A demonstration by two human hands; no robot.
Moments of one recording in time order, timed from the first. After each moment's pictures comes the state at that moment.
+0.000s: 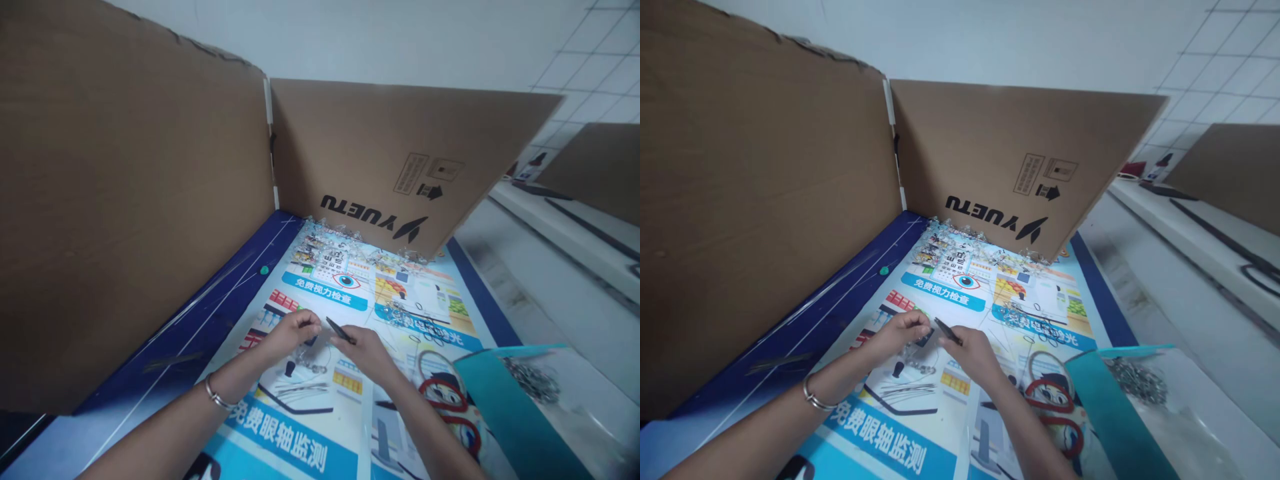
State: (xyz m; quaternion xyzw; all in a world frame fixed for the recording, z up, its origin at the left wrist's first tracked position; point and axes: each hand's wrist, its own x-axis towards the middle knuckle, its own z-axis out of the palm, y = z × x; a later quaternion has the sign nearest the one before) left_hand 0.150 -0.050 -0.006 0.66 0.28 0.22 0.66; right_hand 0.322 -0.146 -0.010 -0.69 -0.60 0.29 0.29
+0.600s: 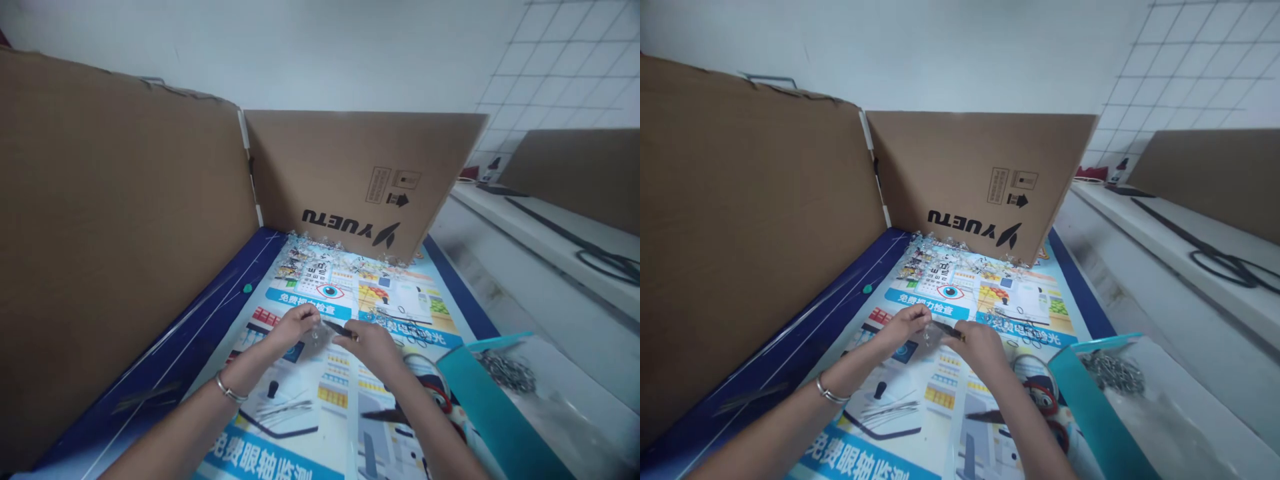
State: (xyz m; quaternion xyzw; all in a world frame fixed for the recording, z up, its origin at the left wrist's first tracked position) left_hand 0.202 -0.033 0.000 0.68 0.26 0.23 0.64; right_hand 0.359 -0.153 0.019 -0.76 -0.62 0.06 0.17
